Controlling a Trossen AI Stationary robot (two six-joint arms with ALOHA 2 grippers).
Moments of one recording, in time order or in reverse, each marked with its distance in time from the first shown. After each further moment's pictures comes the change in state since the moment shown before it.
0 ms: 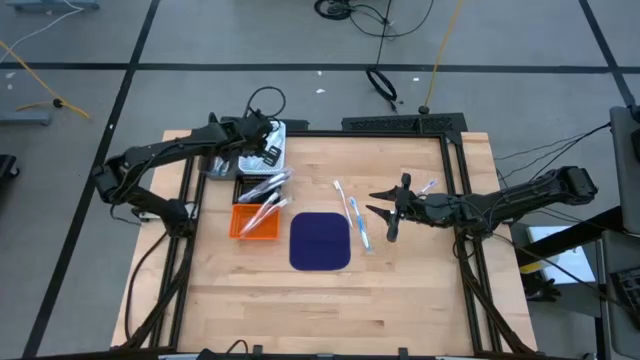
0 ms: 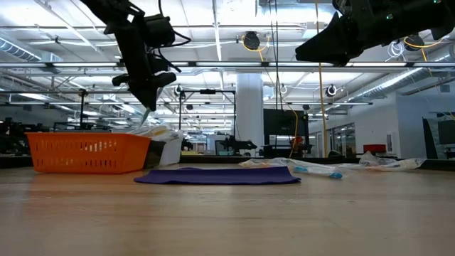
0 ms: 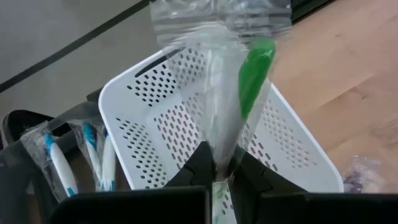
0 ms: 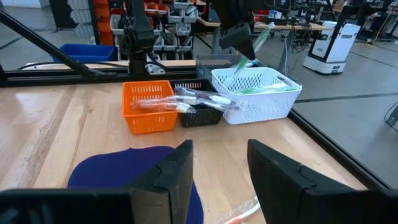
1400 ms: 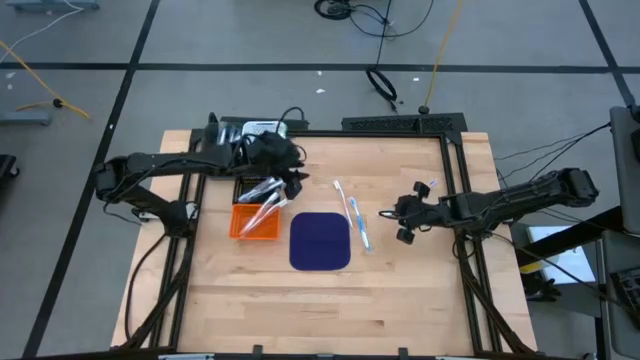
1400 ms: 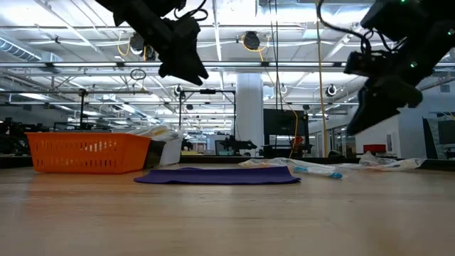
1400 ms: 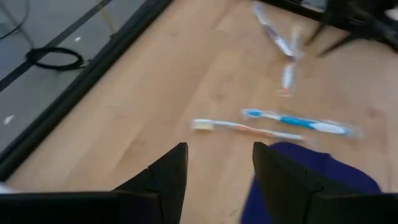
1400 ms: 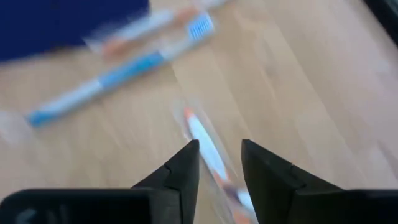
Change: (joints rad) left arm -0.280 -0.001 0.000 0.342 0.364 0.185; right arm -0.045 0.000 0.000 -0.729 -0.026 0.264
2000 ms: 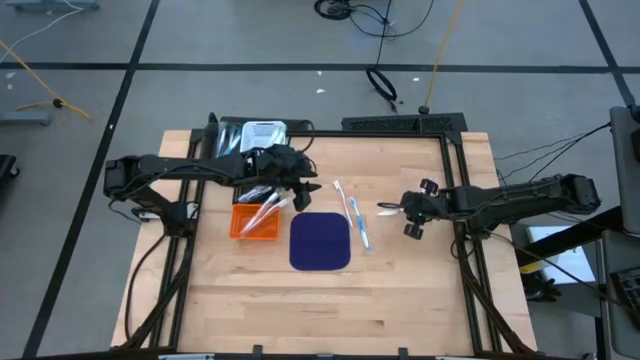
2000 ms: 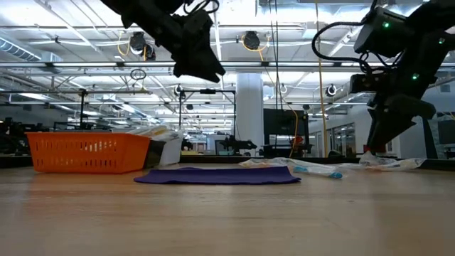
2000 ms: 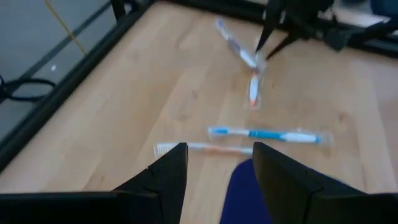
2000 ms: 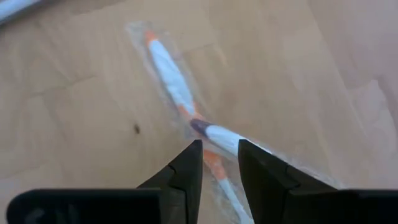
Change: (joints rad) left arm -0.099 0.073 0.002 0.147 -0.006 0.026; right arm -0.155 0.000 0.001 -0.201 -0.131 -0.053
